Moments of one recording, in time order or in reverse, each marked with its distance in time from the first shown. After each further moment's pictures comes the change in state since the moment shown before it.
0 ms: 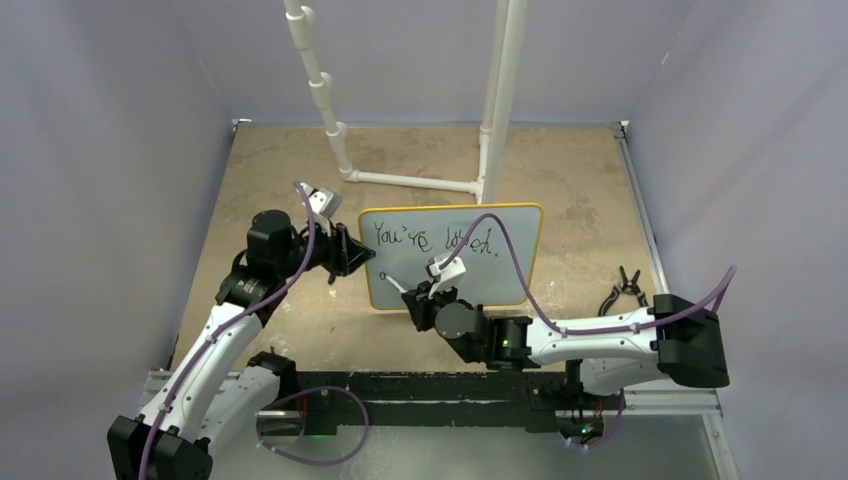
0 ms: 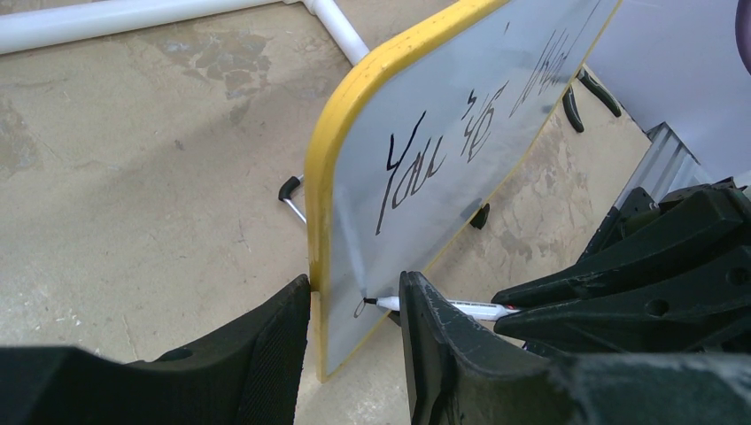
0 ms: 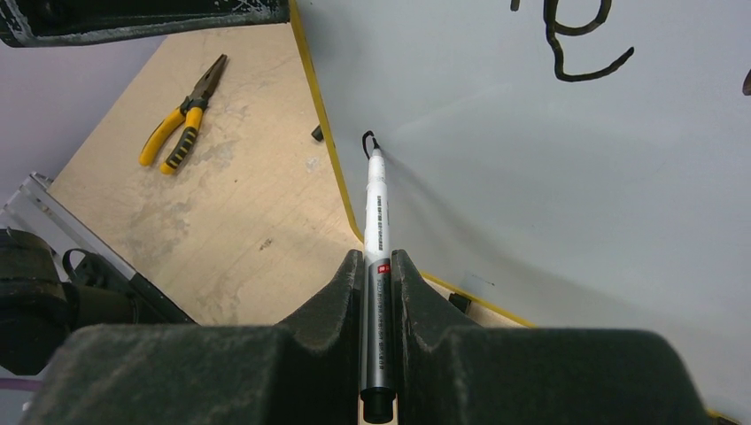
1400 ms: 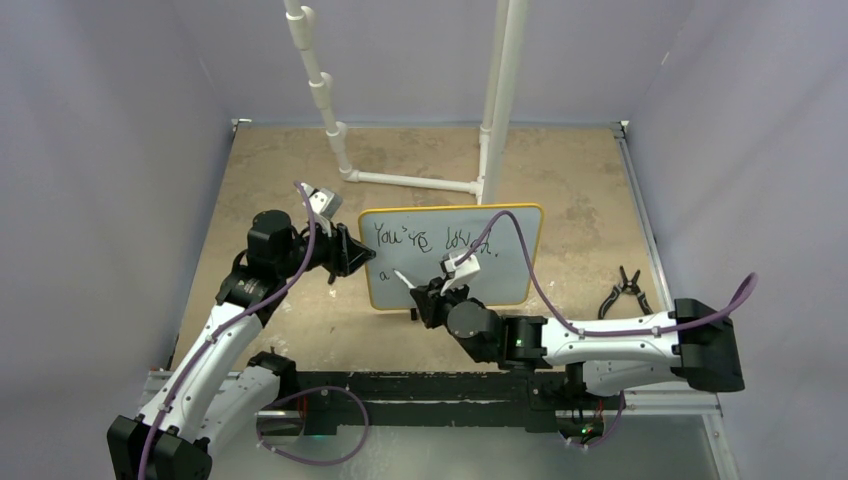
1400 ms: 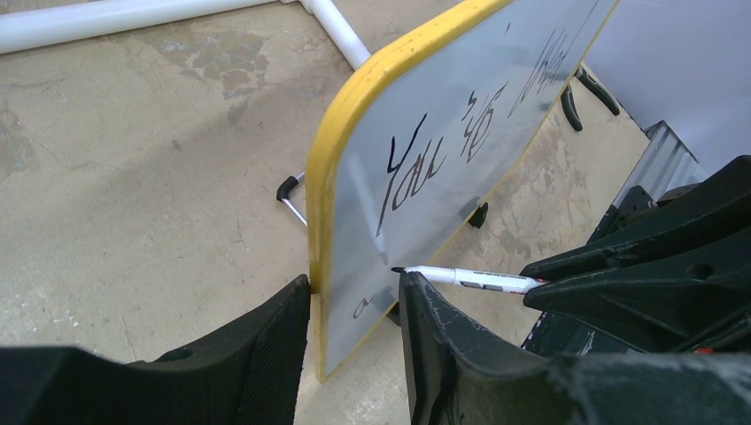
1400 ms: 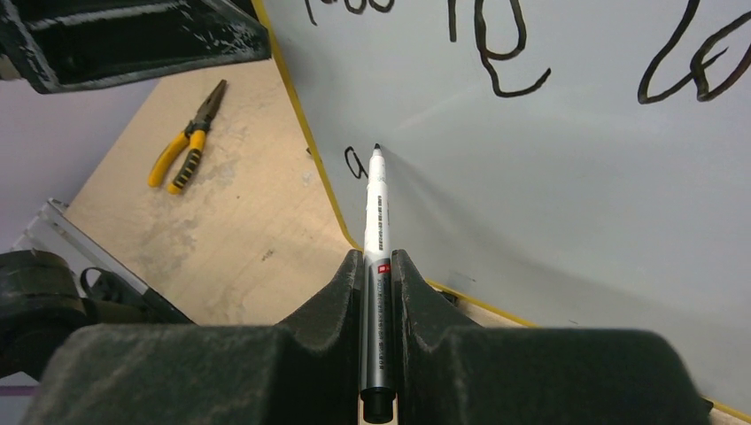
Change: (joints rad) left arm -0.005 0.000 0.000 0.000 0.000 0.000; right arm 0.005 -0.100 -0.013 -0.058 0.033 0.035
